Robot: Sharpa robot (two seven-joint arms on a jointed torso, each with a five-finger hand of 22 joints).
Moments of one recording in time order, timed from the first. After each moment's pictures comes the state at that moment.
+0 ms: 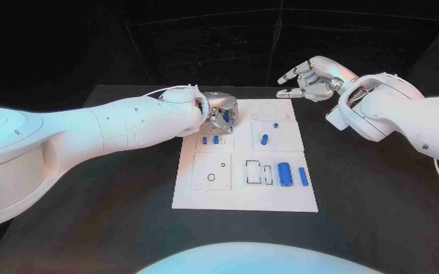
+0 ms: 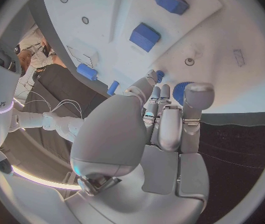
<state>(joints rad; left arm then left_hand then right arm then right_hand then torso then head) 1.28 -0.47 -0.21 1.09 -1.39 -0.11 0.09 1.45 -0.08 0.23 -0.02 0.07 1.06 0.13 0.12 0.14 1.02 0.08 0.31 0.06 1.46 0.00 1.34 1.08 0.14 1.40 0.10 0.93 1.03 1.30 -0.85 -0.04 1.47 -1.05 -0.31 0.06 1.42 0.00 -0.23 0.22 0.25 0.94 0.15 0.12 0.07 1.33 0.06 1.25 1.22 1.44 -0.01 1.13 0.68 0.06 1.36 0.10 1.40 1.27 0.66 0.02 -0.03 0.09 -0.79</state>
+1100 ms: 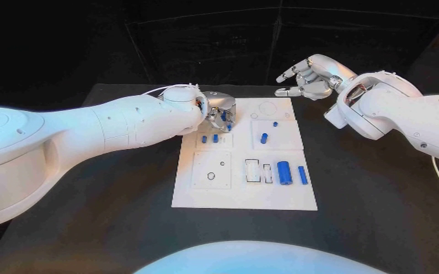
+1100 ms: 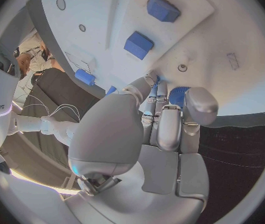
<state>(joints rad) 1.27 -0.46 -0.20 1.07 -1.42 -0.08 0.08 1.41 -0.08 0.34 -0.04 0.07 1.14 0.12 0.11 0.12 1.13 0.06 0.26 0.07 1.47 -0.01 1.35 1.05 0.12 1.43 0.08 1.03 1.13 1.30 -0.85 -0.04 1.47 -1.05 -0.31 0.06 1.42 0.00 -0.23 0.22 0.25 0.94 0.15 0.12 0.07 1.33 0.06 1.25 1.23 1.44 -0.01 1.13 0.68 0.06 1.36 0.10 1.40 1.27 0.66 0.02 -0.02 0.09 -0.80</state>
